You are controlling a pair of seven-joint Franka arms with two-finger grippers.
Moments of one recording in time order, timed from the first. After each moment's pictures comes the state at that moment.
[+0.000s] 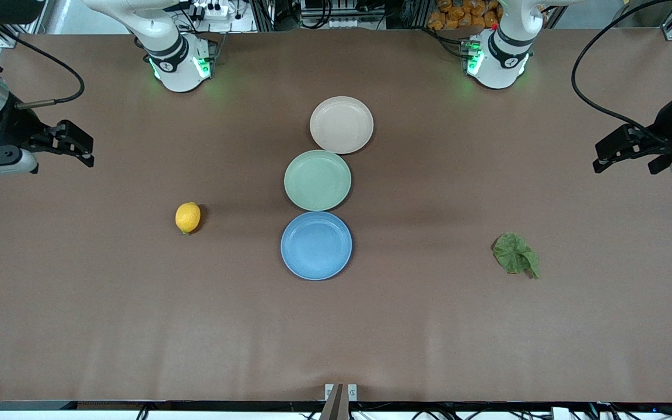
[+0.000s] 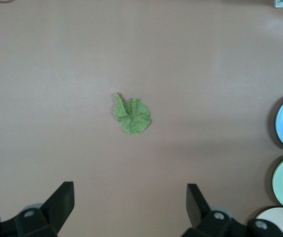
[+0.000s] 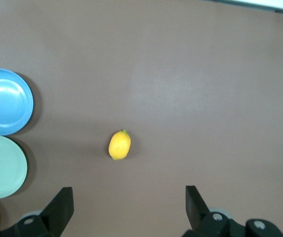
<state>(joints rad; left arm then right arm) -0.05 0.07 -0.04 -1.45 -0.02 1.60 -0.07 0.09 0.03 0.03 -1.52 -0.04 1.62 -0.02</state>
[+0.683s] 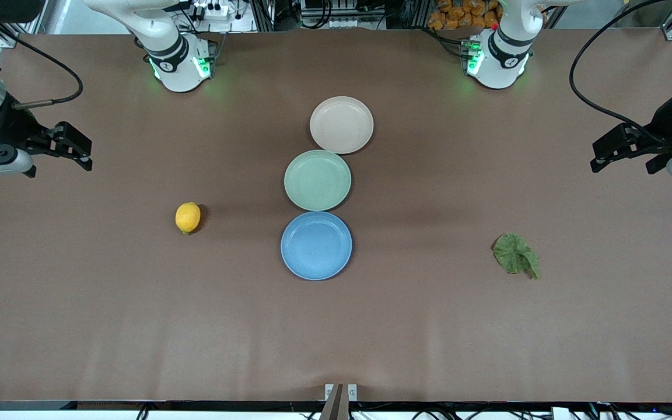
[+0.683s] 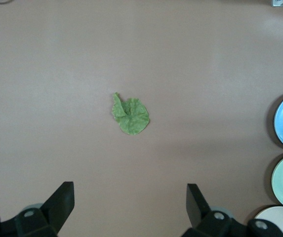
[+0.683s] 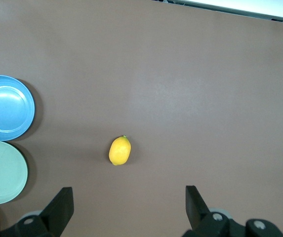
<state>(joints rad) -0.06 0.07 -0.04 -1.45 -0.02 1.60 -0.07 0.09 0.03 0.03 -1.52 -0.04 1.63 -0.02</state>
